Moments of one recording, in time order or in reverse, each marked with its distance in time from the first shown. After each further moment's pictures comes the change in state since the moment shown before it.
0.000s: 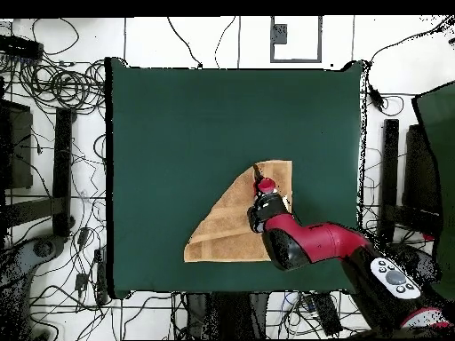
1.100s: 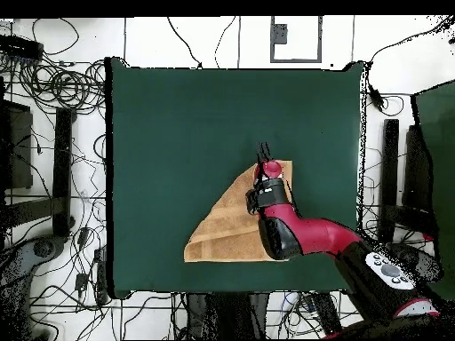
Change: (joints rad) arm -0.009 0.061 0.025 -0.019 0.153 -0.087 0.000
